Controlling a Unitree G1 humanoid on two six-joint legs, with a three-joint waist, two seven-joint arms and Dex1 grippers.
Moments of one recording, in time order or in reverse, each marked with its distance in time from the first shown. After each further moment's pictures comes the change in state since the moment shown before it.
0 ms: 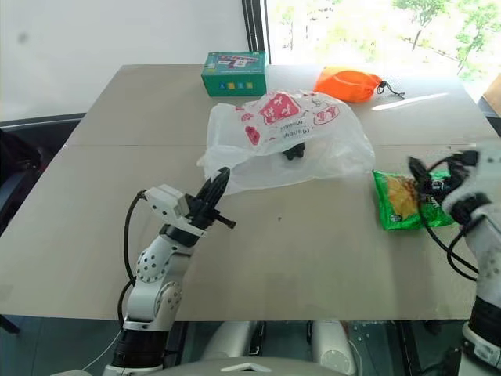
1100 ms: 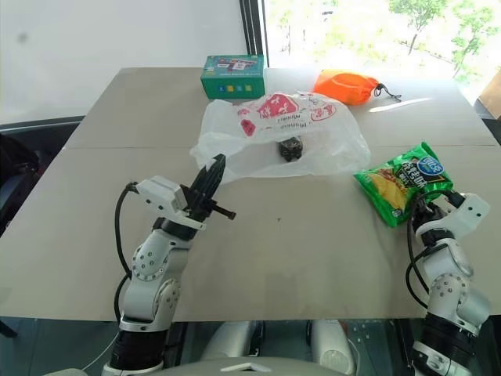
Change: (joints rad) left arm -0.021 -0.012 -0.028 -0.148 0.100 0.071 0.111; right arm 0.014 0.248 0.077 0.274 -0.005 -0.349 -0.168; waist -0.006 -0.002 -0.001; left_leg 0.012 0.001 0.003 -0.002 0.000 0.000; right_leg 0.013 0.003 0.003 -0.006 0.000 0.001
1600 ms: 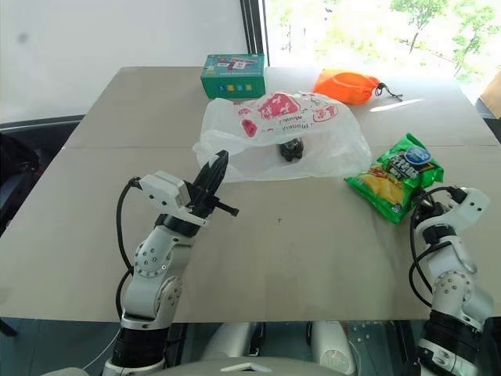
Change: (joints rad) left arm -0.008 -0.001 -0.007 -0.001 0.008 0.016 0.010; right arm 0.006 -0.062 -0.005 -0.022 0.168 0.019 0.164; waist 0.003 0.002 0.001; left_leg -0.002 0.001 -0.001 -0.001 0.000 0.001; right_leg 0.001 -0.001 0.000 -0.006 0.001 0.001
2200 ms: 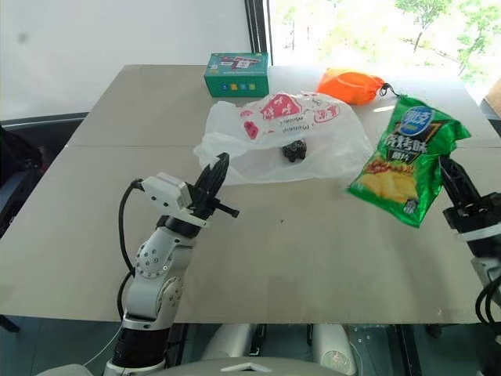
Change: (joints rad) left arm 0.008 -0.007 -0.004 0.030 -0.001 -0.011 -0.010; right arm 0.195 -0.211 -0.137 -0.245 0.995 0.276 0.030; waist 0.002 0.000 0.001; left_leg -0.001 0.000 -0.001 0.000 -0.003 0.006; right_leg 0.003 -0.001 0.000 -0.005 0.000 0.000
